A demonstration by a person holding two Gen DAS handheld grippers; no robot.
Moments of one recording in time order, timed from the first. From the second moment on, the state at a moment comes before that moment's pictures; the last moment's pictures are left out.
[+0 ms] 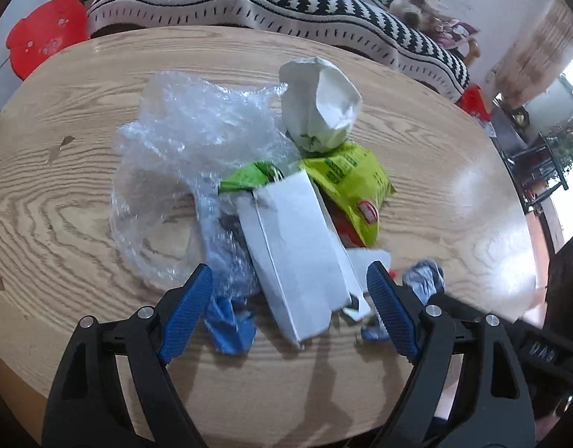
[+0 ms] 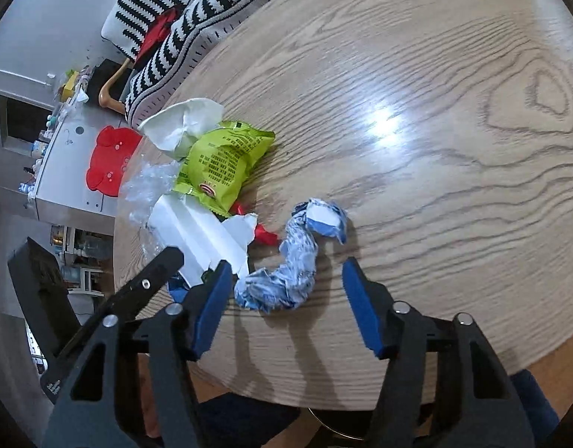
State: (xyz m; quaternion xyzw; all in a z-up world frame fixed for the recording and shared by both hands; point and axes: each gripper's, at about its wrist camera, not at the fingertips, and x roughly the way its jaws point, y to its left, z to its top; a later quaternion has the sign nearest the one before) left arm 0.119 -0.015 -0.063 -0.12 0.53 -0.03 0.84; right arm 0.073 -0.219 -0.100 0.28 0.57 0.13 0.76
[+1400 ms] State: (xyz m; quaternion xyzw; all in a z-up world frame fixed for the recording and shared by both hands) left arm 0.081 0.032 -0.045 0.01 0.49 -0.07 0.87; right arm 0.045 -0.222 -0.104 0.26 0.57 0.14 0.76
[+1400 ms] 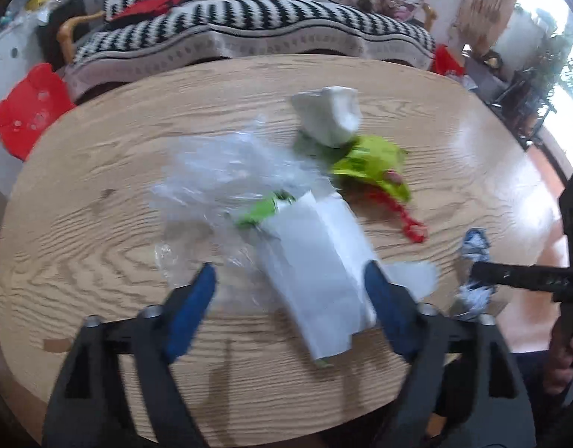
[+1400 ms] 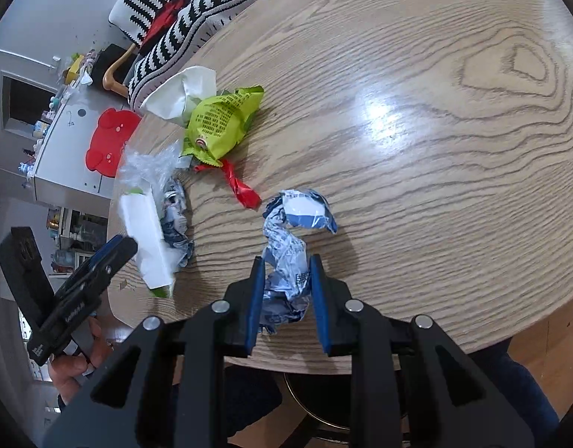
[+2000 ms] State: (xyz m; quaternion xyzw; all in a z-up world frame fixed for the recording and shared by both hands) left arm 0.084 0.038 -0.089 -0.14 0.56 -0.06 0.82; right arm 0.042 -0.219 -0.106 0.25 0.58 0.15 0.76
